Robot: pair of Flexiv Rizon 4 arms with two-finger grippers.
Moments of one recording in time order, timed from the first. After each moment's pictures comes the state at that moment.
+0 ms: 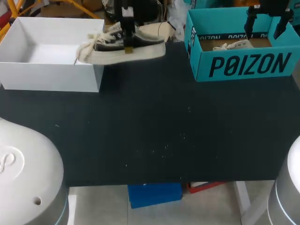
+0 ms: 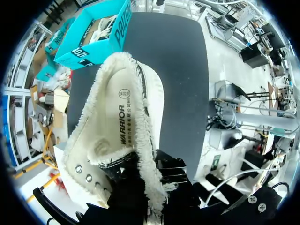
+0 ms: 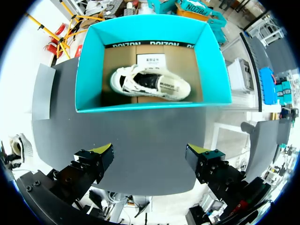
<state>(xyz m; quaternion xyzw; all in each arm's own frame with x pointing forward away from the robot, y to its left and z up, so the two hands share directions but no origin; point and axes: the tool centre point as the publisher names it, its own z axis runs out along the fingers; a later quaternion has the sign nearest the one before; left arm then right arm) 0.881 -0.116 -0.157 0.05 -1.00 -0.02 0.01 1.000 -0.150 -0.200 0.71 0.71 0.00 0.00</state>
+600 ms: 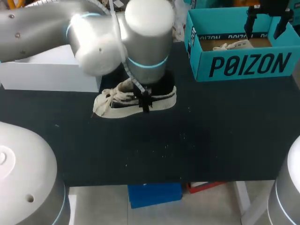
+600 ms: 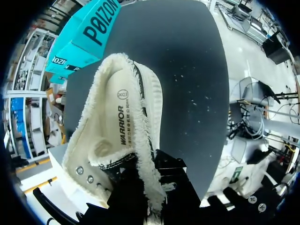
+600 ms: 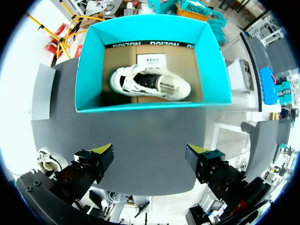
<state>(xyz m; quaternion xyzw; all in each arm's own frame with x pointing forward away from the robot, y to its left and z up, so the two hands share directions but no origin) 0.802 -0.148 -0.298 0.06 -0.99 -0.03 -0.13 1.000 -0.150 -0.200 0.71 0.71 0.00 0.00</state>
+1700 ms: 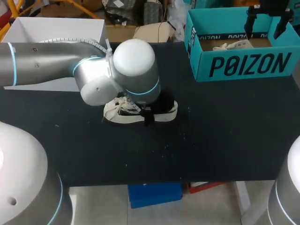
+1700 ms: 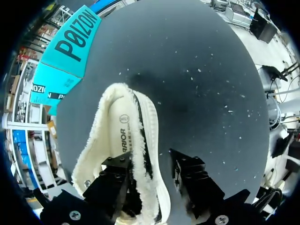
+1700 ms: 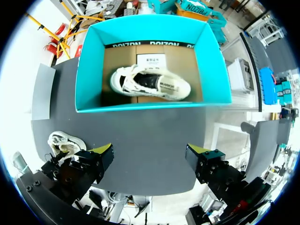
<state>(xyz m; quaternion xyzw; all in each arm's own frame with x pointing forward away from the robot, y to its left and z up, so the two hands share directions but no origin) 0.850 -0.184 -0.397 -0.06 -0.98 0.07 -0.15 1.000 -0.150 -0.200 0.71 0.71 0.00 0.00</state>
